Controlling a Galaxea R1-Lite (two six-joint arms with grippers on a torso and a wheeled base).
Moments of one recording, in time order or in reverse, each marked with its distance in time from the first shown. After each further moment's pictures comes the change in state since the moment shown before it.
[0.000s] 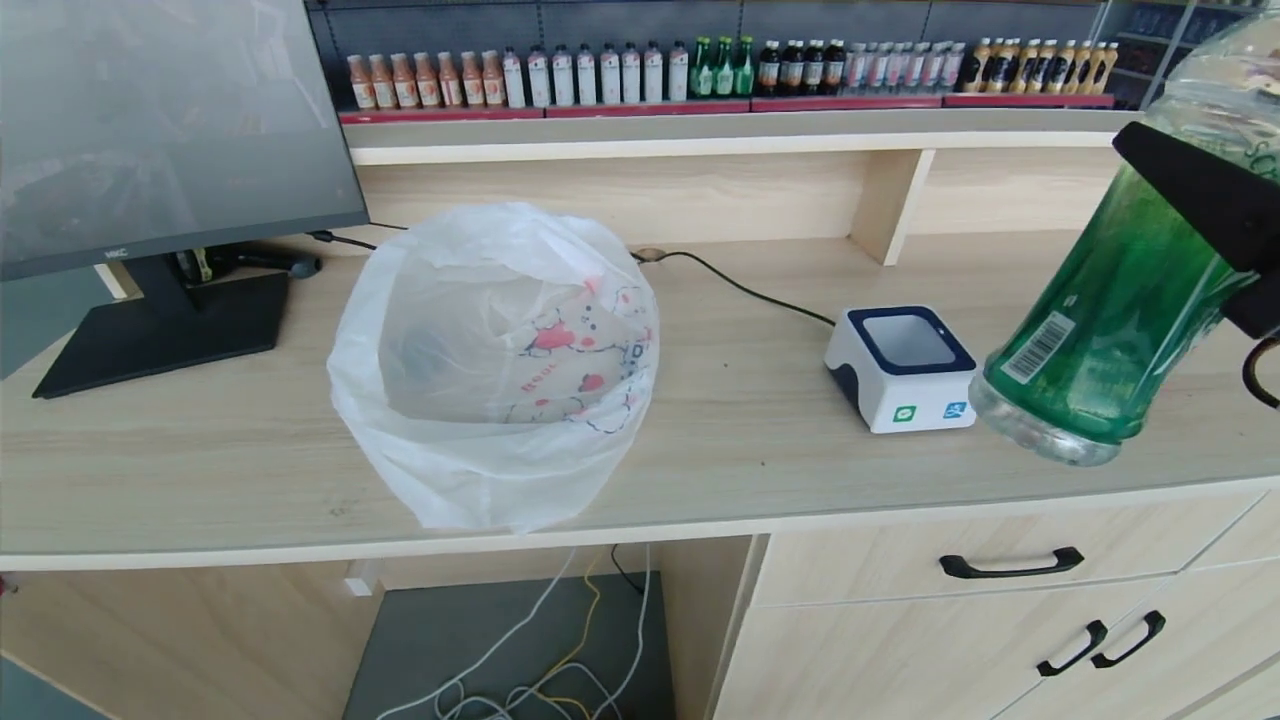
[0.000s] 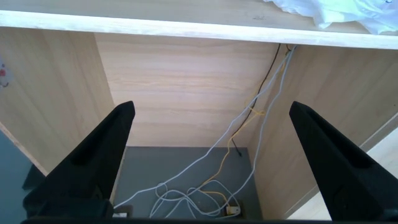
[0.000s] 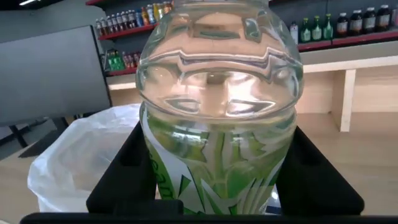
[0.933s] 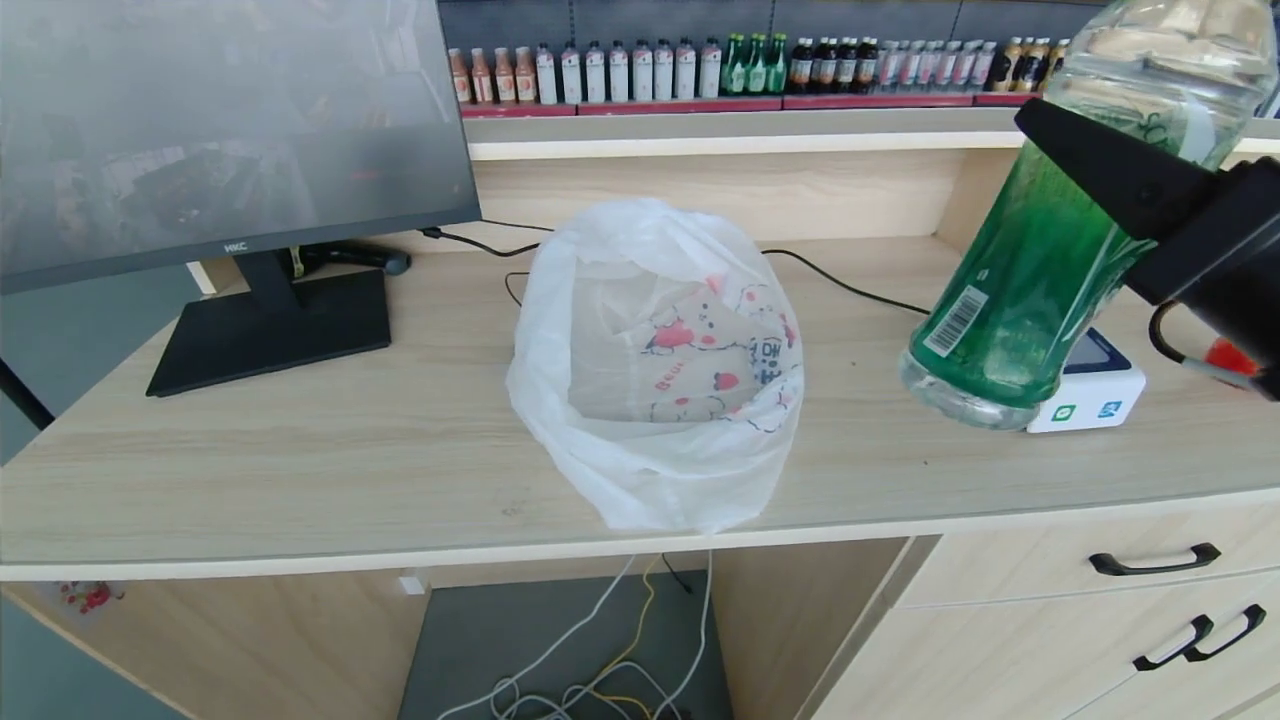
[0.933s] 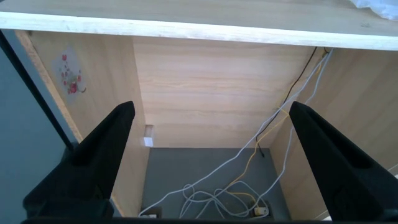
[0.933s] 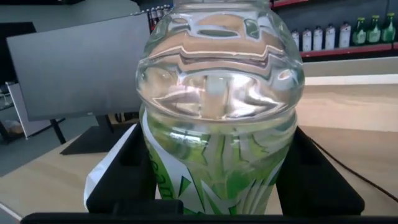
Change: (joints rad) left arm 0.002 0.000 0.000 0.000 0.000 0.004; right arm 0.023 0.120 -0.100 -0.025 0.104 -0.001
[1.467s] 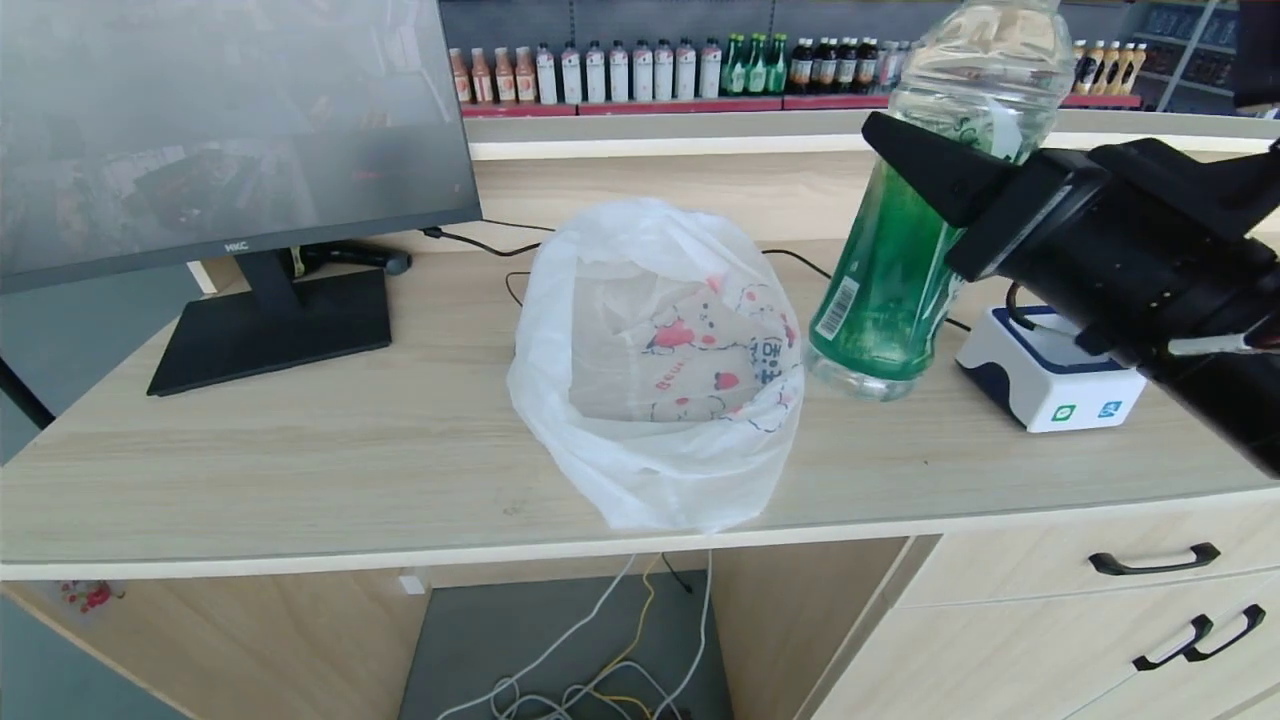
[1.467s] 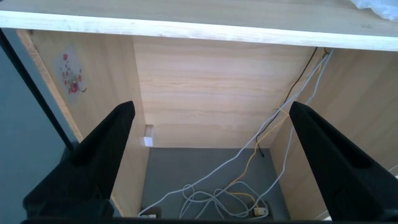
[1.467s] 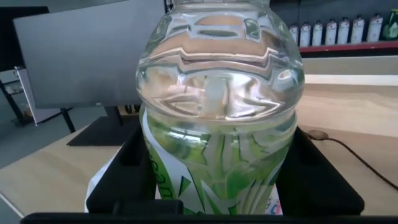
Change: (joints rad) left arm 0.000 0.000 0.000 0.000 0.000 -0.002; right arm 0.060 0.191 -0.171 0.015 0.009 -0.027
